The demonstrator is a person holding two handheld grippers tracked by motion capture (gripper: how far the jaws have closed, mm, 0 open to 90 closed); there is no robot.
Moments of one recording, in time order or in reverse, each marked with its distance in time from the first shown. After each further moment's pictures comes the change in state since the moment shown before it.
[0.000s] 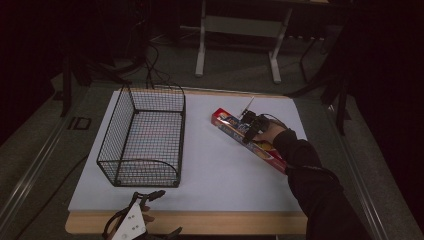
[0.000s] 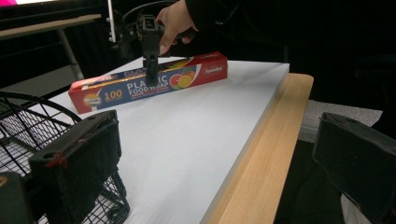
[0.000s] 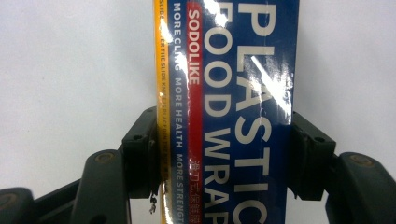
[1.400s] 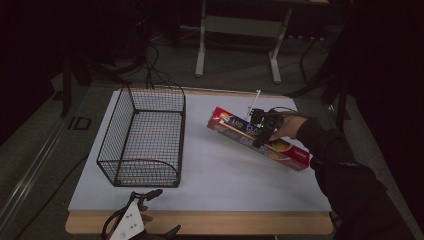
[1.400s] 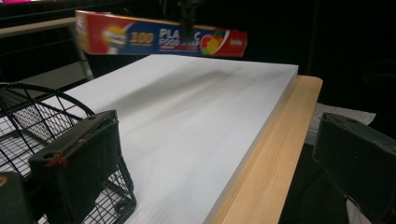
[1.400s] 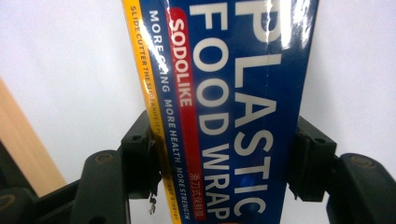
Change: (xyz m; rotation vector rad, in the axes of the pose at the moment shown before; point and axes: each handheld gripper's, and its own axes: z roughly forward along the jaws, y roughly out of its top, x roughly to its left) left arm 0.002 -0.001 -0.001 -0.002 0.032 -0.024; right arm 0.034 -0.023 -0.096 0.040 0.087 -0.271
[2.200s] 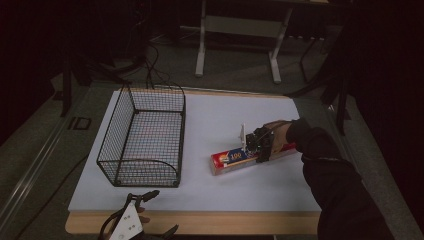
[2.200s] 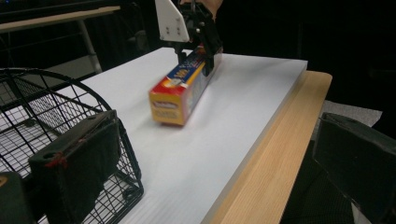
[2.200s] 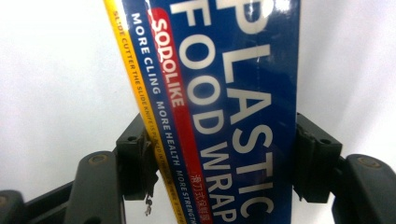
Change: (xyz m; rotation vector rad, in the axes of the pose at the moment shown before) left arm -0.001 -0.003 -0.005 0.024 0.038 -0.009; right arm 0.005 -0.007 0.081 0.178 -0.029 -0.570
